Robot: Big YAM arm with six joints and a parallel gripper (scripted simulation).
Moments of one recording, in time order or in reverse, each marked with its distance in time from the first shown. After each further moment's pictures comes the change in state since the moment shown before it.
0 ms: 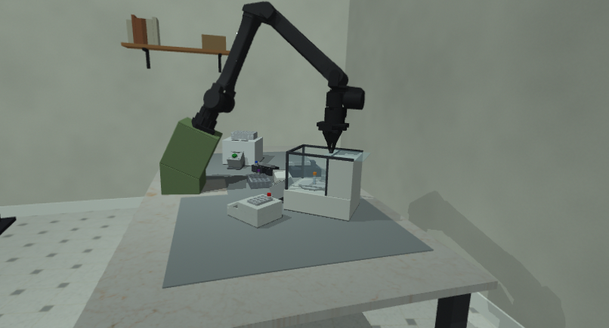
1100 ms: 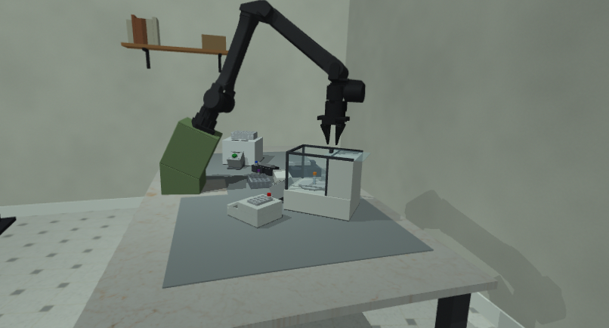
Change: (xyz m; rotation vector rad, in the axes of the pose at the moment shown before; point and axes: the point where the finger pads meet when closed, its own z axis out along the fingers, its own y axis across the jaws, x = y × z) arm -0.002 -0.001 -0.022 0.009 0.003 -0.007
